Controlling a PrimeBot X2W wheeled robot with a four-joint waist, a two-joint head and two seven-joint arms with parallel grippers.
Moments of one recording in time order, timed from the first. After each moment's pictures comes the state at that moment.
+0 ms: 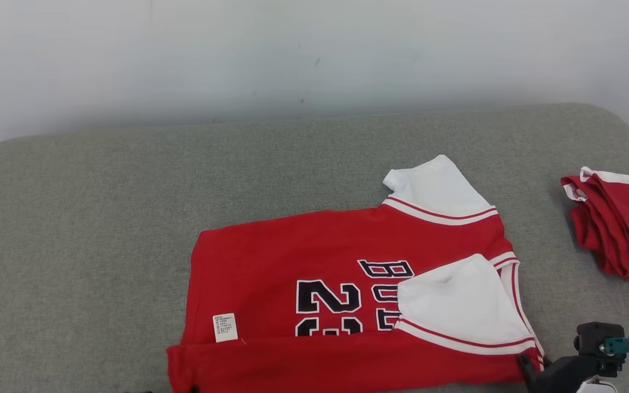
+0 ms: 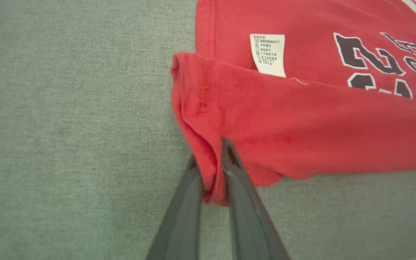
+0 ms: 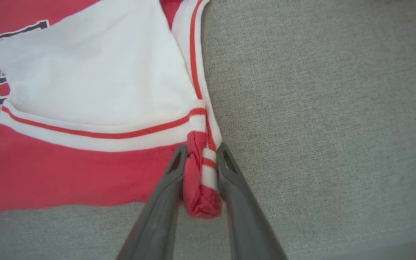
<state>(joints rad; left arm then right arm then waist) -0.01 0.27 -0.41 0.32 -0.54 0.16 -0.08 -0.02 -0.09 -0.14 0.23 0.21 0.13 0.51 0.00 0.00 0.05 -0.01</state>
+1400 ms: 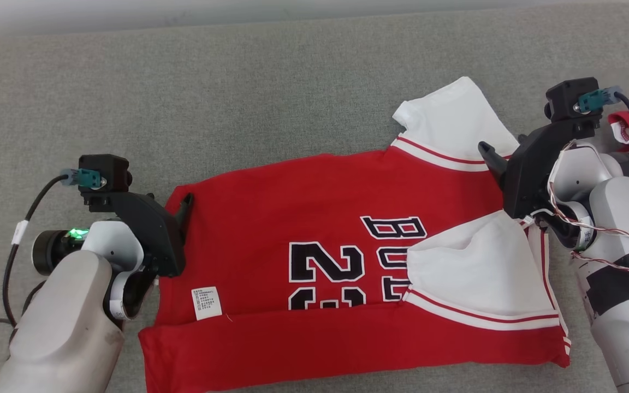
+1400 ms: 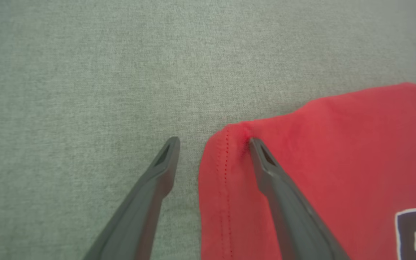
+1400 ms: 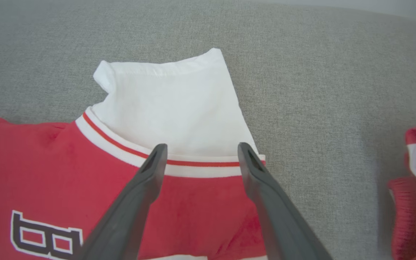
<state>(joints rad) -0.70 0.30 -0.42 0.54 -0.64 0.07 0.34 -0.78 -0.27 0.18 0.55 0.33 0.13 0.60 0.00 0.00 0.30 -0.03</state>
